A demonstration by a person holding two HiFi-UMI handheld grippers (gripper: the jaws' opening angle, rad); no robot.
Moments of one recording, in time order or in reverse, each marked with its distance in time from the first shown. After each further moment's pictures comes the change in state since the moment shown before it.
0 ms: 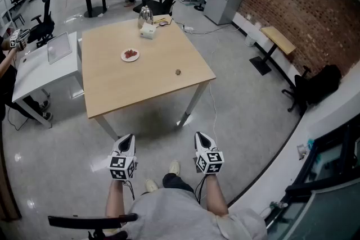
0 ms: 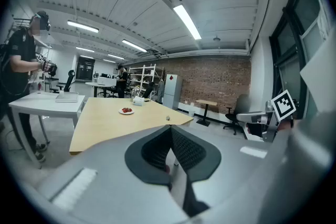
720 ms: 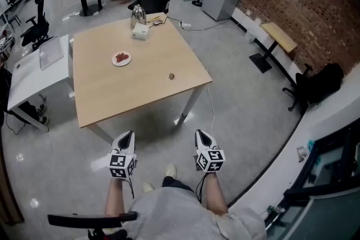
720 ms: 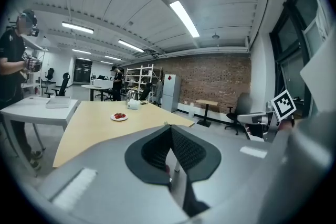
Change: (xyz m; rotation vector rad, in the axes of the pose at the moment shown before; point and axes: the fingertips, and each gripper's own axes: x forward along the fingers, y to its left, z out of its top) left arm 0.090 -0.013 0.040 0.030 -0.007 -0.005; right arm 0.054 -0.071 0.028 0.048 -0.007 -0.008
